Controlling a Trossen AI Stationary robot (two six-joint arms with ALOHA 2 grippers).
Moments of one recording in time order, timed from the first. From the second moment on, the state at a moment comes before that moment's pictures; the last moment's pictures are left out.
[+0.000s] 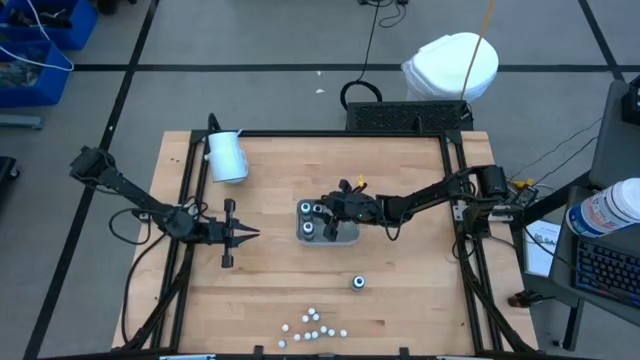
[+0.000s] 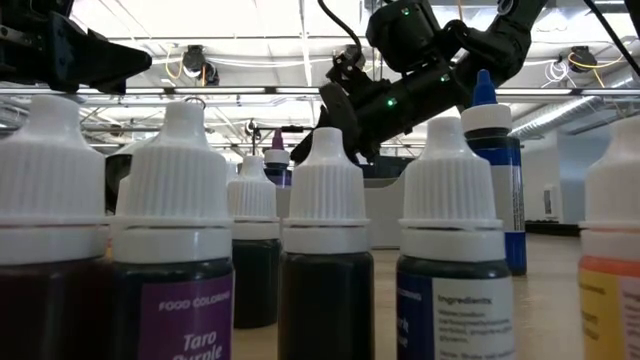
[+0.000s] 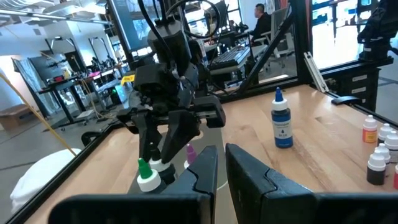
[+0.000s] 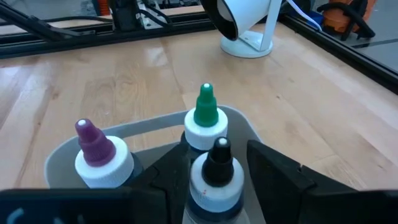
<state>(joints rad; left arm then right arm) -0.54 0.72 0.05 0.68 -0.53 0.23 0.00 1.83 0.86 0.58 0.26 0.15</state>
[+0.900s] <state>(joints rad) -0.54 0.72 0.05 0.68 -0.68 0.20 0.13 1.30 0.71 0.26 0.15 0.03</state>
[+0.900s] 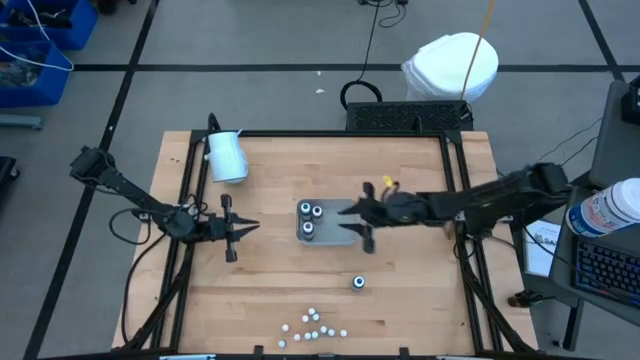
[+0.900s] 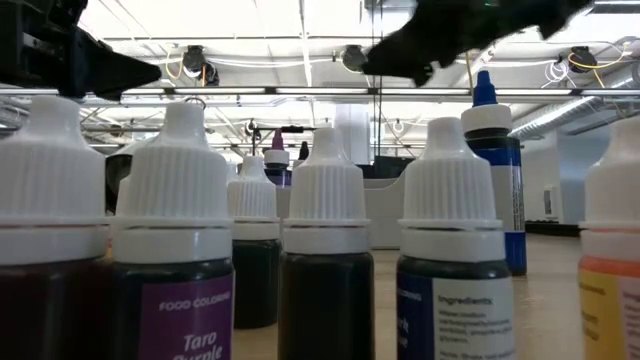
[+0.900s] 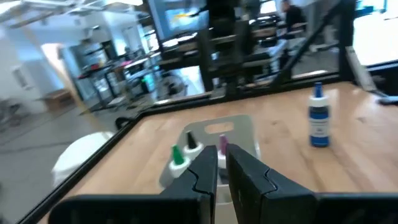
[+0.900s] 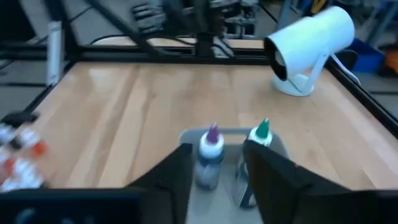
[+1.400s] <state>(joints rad) -0.54 0.72 0.05 0.64 -0.62 -0.02 0.27 0.84 0.25 0.52 0.25 0.12</state>
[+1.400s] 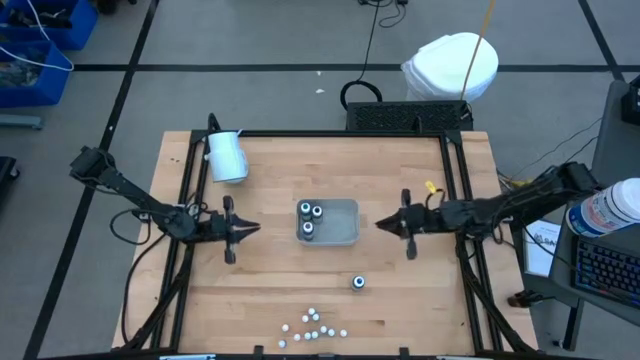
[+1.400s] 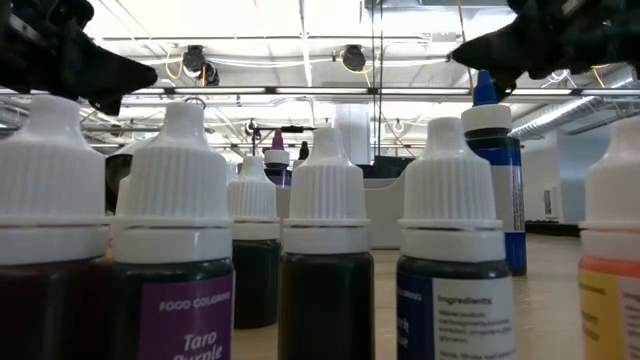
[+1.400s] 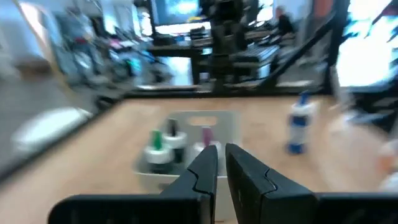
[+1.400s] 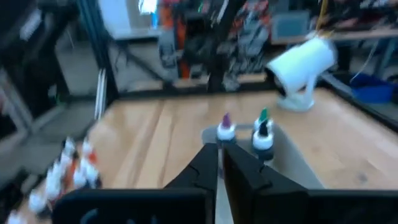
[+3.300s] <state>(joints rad) -0.44 2.06 1.35 0.30 -0.46 -0.25 0.32 0.84 0.02 1.06 0.13 -0.20</state>
